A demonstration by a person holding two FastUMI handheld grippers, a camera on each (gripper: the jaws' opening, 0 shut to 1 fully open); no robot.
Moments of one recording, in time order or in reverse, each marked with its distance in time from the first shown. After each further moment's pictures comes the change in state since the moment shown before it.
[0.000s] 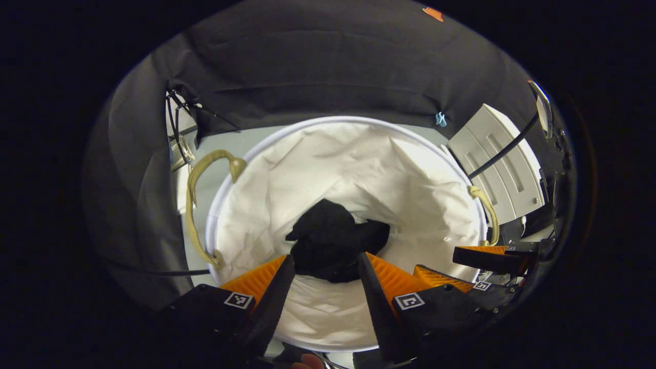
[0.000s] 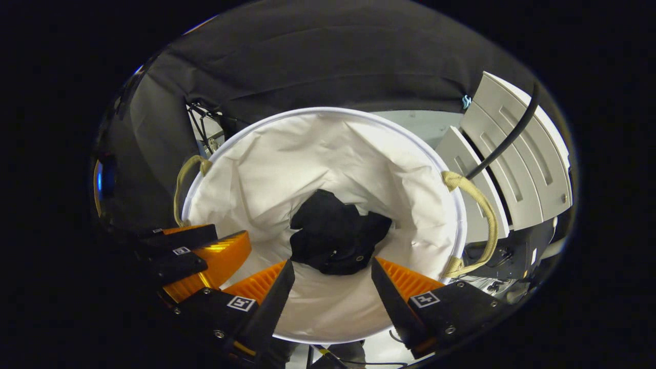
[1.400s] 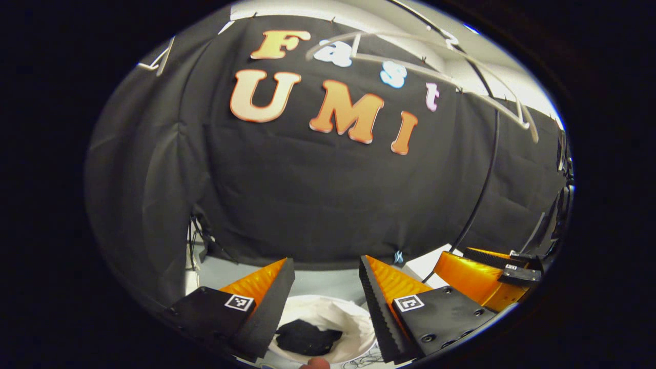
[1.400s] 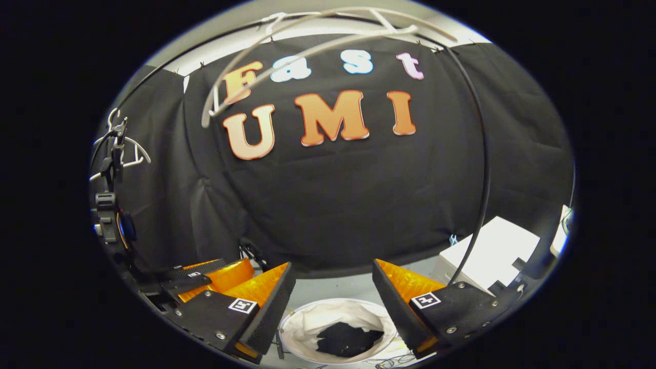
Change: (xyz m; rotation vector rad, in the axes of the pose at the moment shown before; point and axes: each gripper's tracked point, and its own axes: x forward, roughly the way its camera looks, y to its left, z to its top) left arm -0.402 -0.049 0.242 -0.072 -0.843 -0.110; right arm -0.486 0.068 0.231 -0.065 -0.931 0.053
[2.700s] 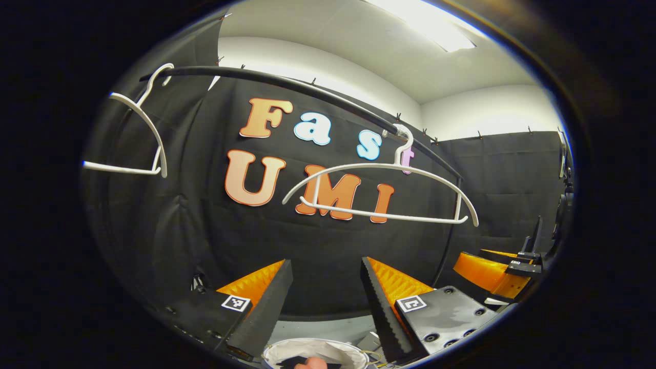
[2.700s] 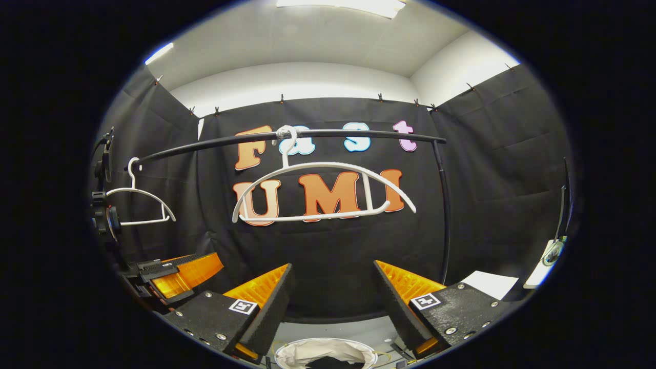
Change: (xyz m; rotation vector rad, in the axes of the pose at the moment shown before) left arm -0.099 -0.044 0.134 0.088 -0.354 -0.027; right arm -0.118 -0.005 0.148 -0.039 -0.327 -0.027
